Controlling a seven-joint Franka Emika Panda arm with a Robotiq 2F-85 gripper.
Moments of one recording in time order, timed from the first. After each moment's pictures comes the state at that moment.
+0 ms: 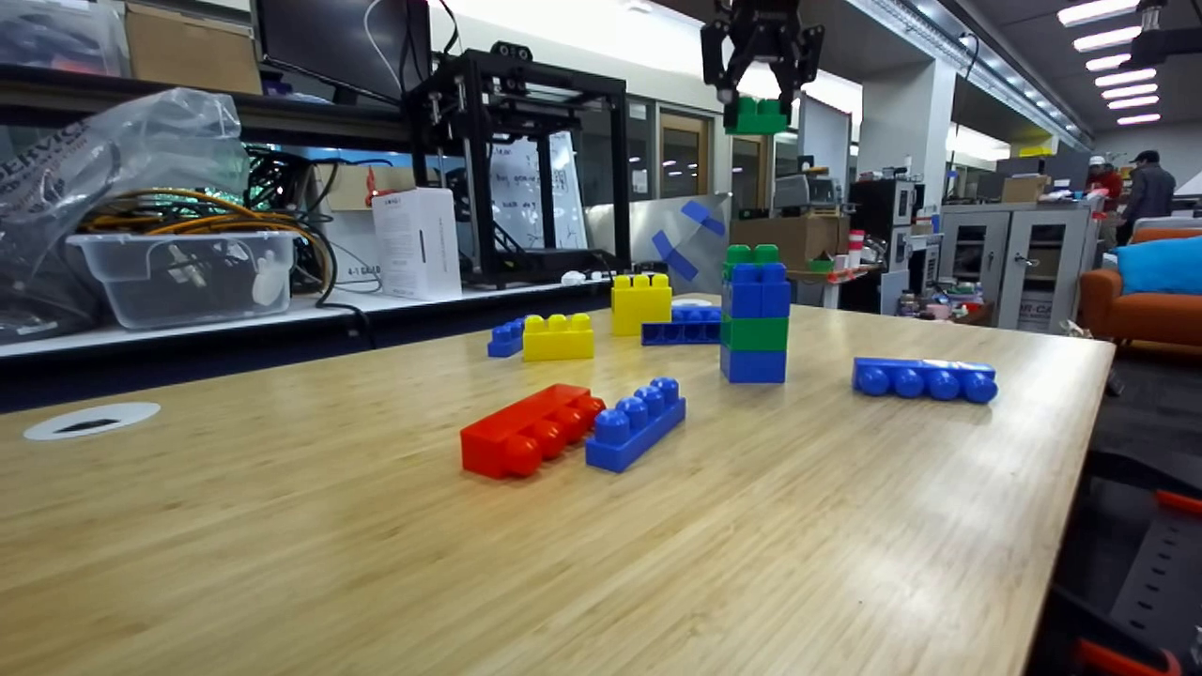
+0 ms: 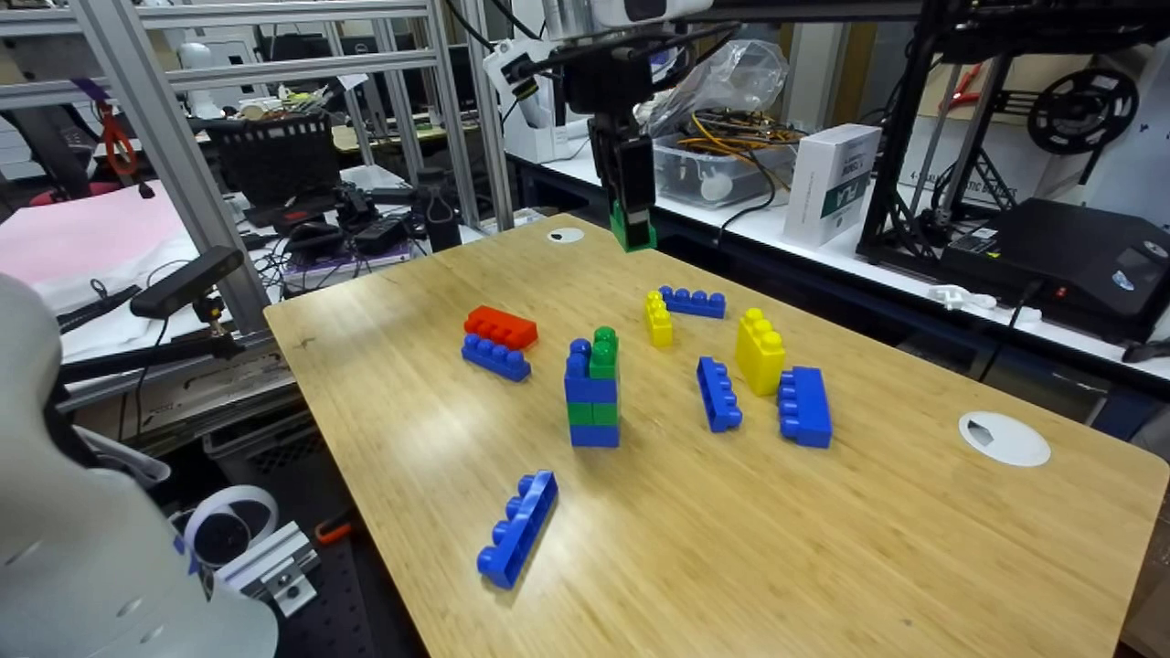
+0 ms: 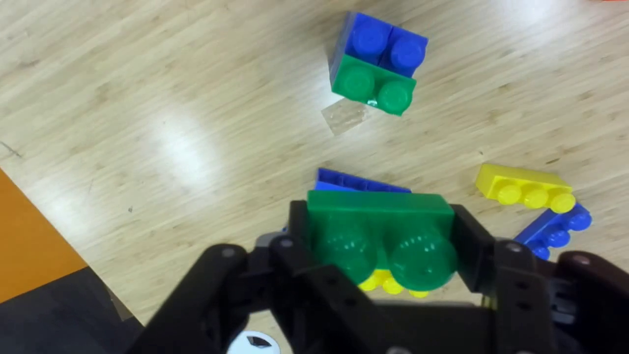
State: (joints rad) arm 0.04 -0.26 -0.03 -2.26 -0.10 2.11 0.40
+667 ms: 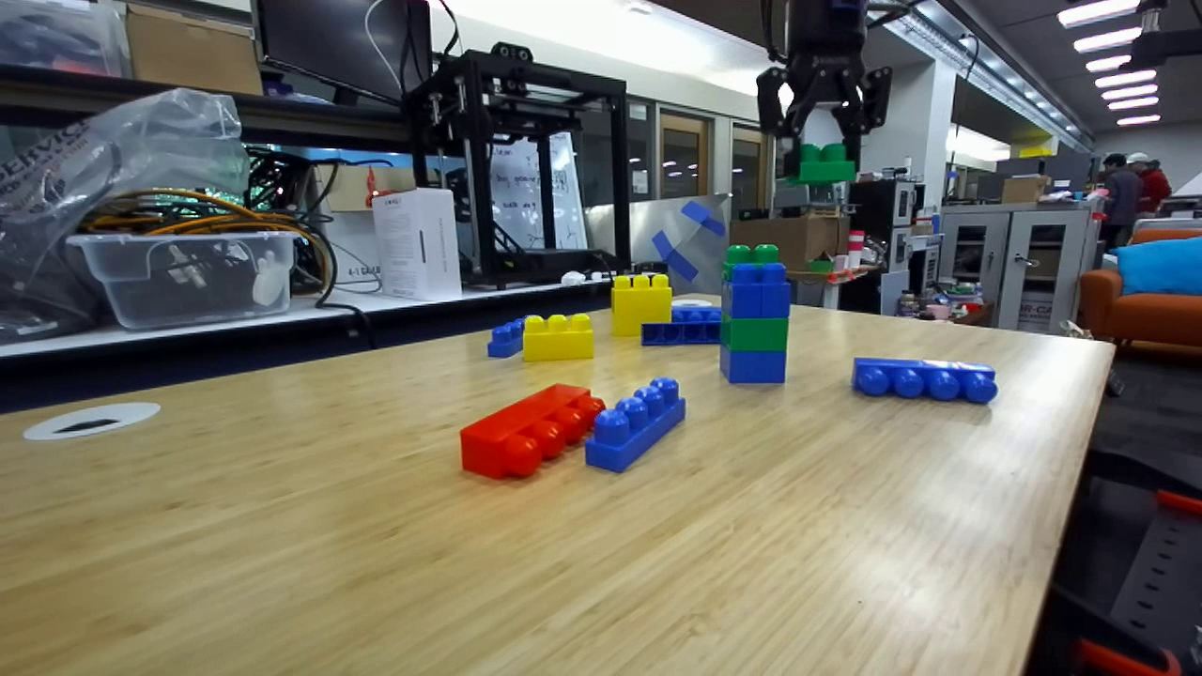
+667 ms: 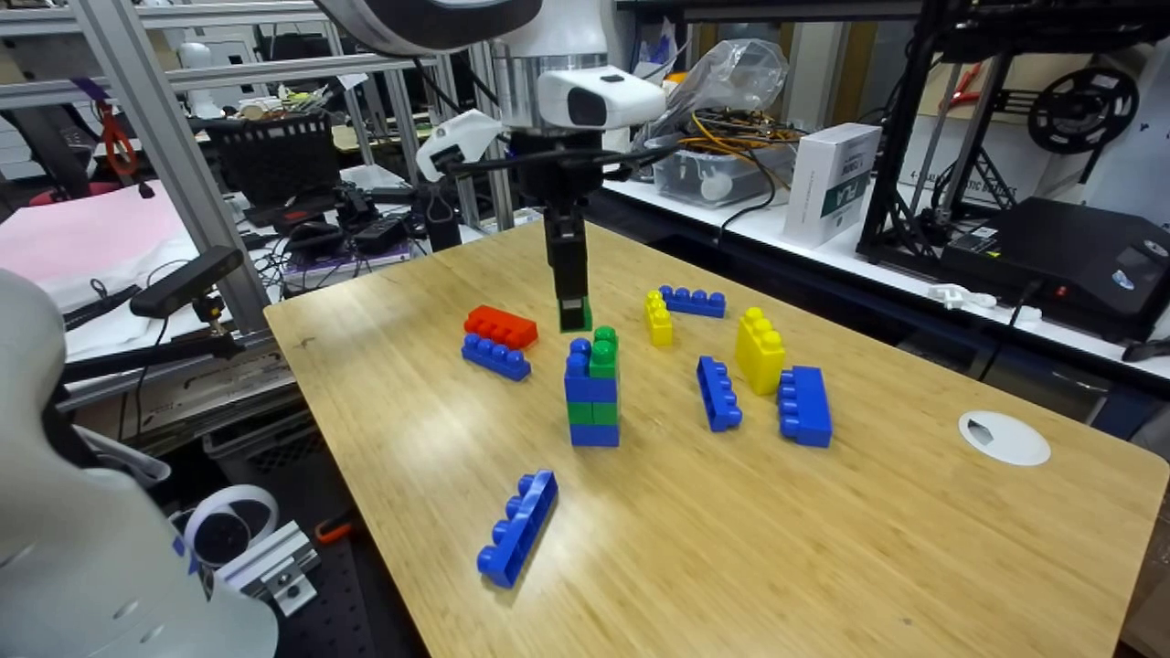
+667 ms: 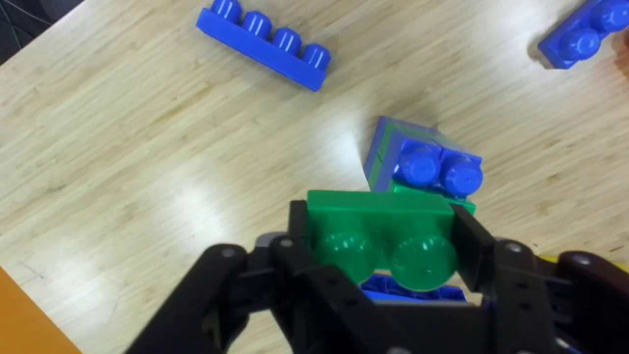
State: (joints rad) arm 0.00 -0.36 -0.03 -2.48 -0.05 2.12 0.42
